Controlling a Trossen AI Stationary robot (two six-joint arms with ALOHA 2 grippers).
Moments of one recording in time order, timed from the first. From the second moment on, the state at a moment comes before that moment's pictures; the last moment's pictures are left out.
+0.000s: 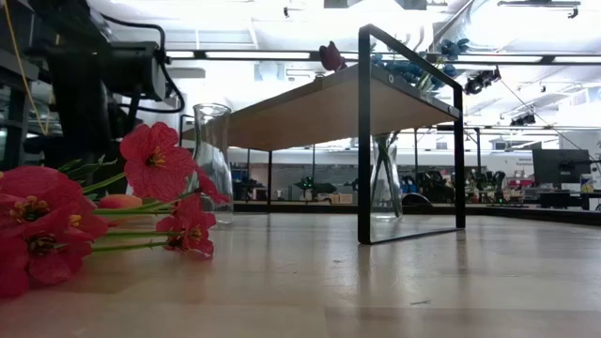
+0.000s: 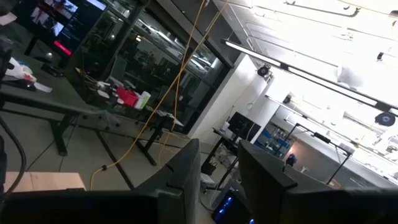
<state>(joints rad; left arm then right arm) 0.11 1.16 0.51 -0.80 -0.40 -1.19 0.35 1.49 1.62 0.38 1.05 -0.98</state>
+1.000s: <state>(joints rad) 0.11 1.27 0.51 -0.72 -0.36 -1.27 0.35 1.49 1.62 0.33 1.06 -0.94</state>
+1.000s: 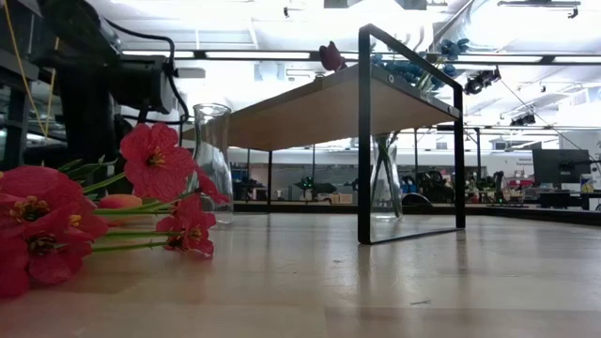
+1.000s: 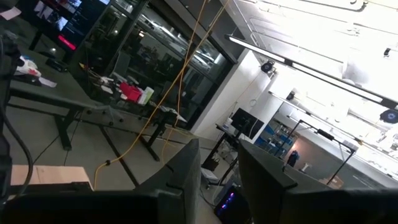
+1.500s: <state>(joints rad) 0.11 1.34 0.51 -0.67 -0.35 -1.29 0.35 1.49 1.61 0.33 1.10 -0.94</state>
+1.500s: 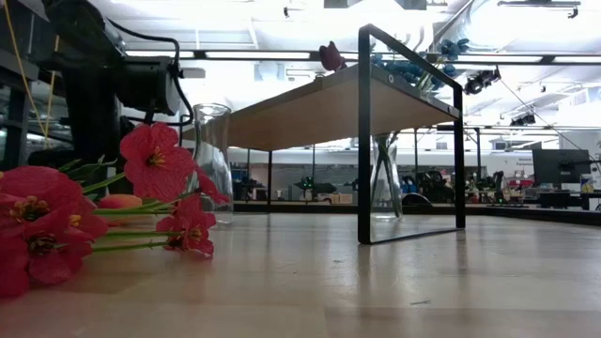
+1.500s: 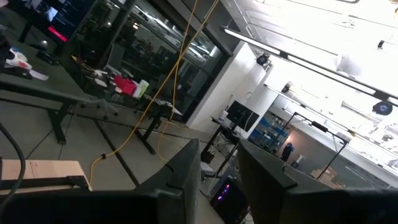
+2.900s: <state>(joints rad) 0.11 1.30 0.50 -0.92 -0.34 -1.49 0.35 1.49 1.61 0.33 1.10 -0.94</state>
